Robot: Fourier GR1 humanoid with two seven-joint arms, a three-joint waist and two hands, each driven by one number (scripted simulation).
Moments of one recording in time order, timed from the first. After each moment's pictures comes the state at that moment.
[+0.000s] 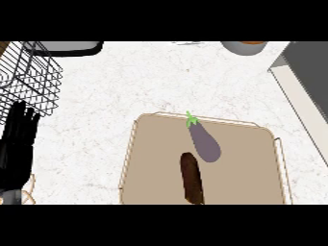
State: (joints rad) left arm 0.05 0.34 -0.02 -1.61 0.39 0.29 -0.09; right arm -0.15 -0.49 -0.04 -1.56 -0.20 -0.25 -0.08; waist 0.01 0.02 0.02
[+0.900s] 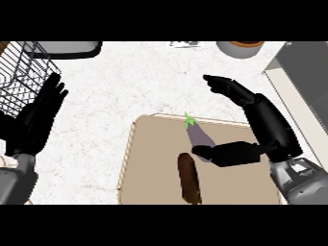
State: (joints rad) left arm -0.20 0.41 -0.12 -1.52 0.33 0.20 0.14; right arm -0.37 -0.35 0.37 -1.80 -0.05 -0.15 0.34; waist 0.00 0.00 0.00
